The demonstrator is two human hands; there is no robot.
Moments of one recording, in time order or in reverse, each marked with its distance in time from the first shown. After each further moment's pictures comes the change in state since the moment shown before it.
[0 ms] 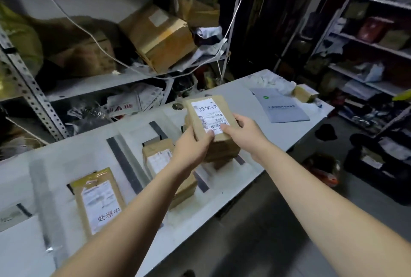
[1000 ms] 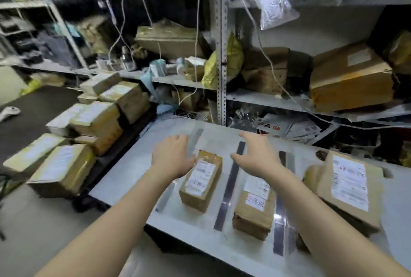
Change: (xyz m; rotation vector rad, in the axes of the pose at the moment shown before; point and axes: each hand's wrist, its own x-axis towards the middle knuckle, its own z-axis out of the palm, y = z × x) left_hand -0.131 0.015 -0.115 1.046 0.719 -0.657; right_hand 0.026 -0.091 0.115 -0.613 -0.732 -0.846
